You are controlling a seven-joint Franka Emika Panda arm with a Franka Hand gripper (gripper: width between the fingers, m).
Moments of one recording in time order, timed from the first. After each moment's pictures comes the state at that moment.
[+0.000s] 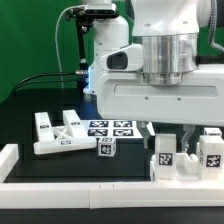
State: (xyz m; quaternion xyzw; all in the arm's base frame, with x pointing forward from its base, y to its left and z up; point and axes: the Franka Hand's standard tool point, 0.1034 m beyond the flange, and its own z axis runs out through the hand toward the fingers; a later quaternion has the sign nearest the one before) arm 0.609 0.053 0.073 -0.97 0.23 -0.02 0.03
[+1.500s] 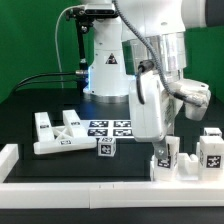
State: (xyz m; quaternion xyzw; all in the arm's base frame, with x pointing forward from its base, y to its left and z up) arm 0.609 0.054 0.072 -0.65 0.76 0.01 0.07
